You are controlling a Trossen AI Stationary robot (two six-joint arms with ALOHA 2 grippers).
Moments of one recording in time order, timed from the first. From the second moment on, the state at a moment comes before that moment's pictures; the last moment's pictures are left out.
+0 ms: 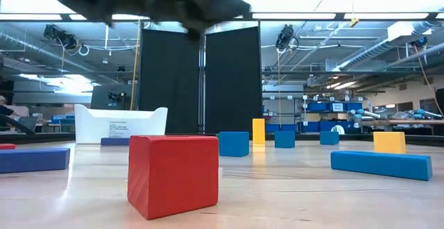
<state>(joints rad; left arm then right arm) -0.18 1.57 0.72 0.86 -0.30 -0.14 0.67 1.31 0.93 -0.07 0.86 0.24</state>
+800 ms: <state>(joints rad) -0.20 1.06 0.36 0.71 -0.35 -0.24 0.62 2.03 1.37 -0.81 0.35 1.05</state>
